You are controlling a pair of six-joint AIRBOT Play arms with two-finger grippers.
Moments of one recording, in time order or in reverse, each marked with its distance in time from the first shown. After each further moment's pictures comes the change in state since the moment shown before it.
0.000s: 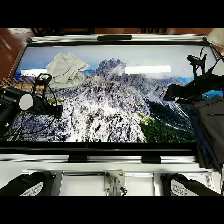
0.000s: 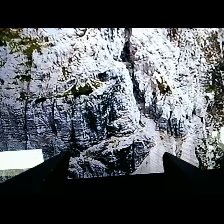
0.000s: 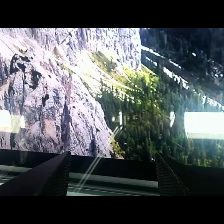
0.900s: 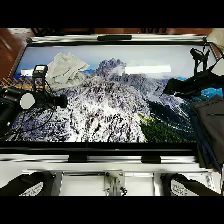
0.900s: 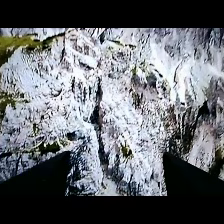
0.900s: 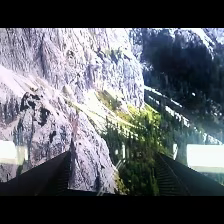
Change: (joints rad) left arm 0.000 -0.014 0.002 -0.055 0.276 -0.122; right arm 0.000 0.000 0.000 0.014 -0.147 -0.001
